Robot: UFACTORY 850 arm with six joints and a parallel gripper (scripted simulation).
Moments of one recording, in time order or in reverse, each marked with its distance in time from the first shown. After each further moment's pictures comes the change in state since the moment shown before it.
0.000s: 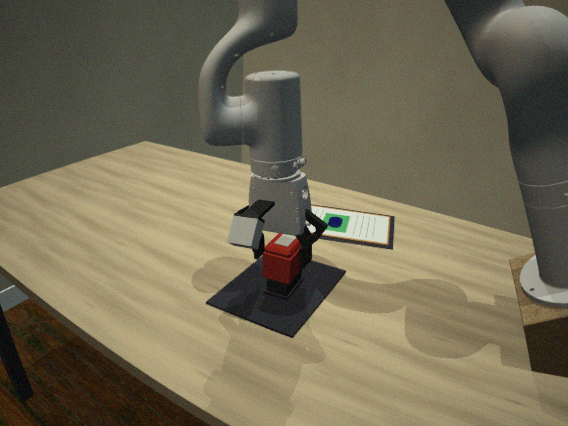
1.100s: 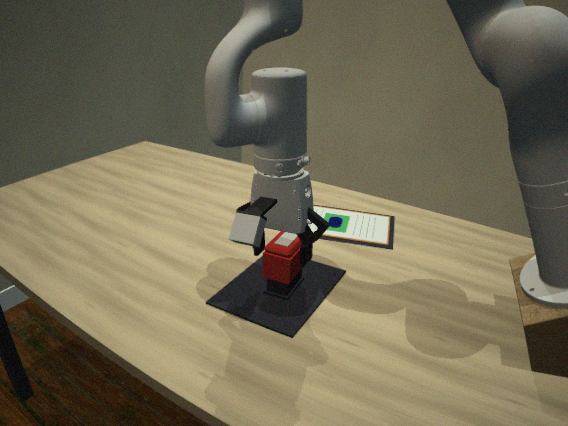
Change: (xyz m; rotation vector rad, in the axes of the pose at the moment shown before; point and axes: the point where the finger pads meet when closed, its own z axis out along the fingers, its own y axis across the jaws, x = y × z) arm 0.000 -0.001 -0.005 -0.037 -0.002 0.001
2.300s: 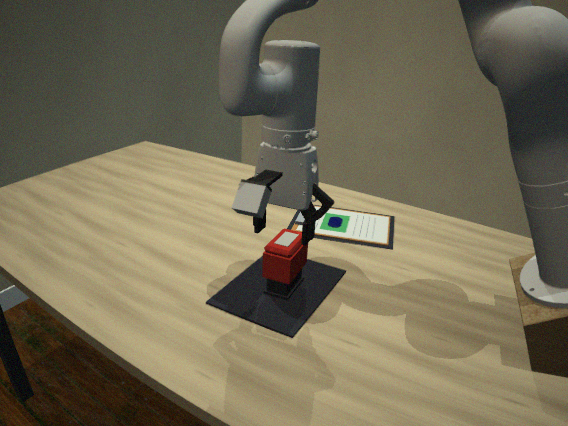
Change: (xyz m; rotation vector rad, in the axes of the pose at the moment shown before) arm -0.002 -0.002 -0.043 -0.044 0.042 0.002
